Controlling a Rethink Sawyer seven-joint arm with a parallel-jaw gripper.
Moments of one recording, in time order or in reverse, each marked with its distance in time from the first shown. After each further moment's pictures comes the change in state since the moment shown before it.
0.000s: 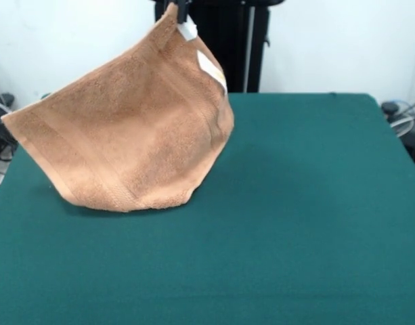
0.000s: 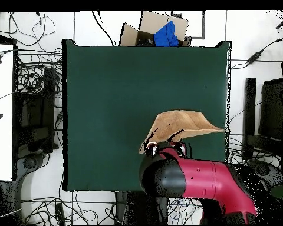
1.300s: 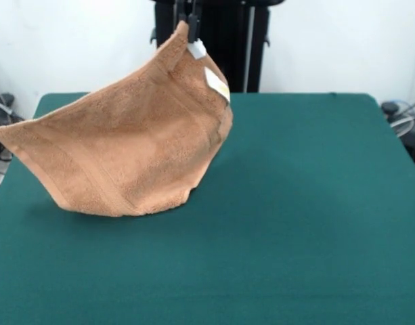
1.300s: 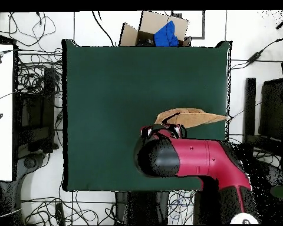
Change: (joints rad) arm 0.063 0.092 0.000 -0.132 -0.008 0.000 0.000
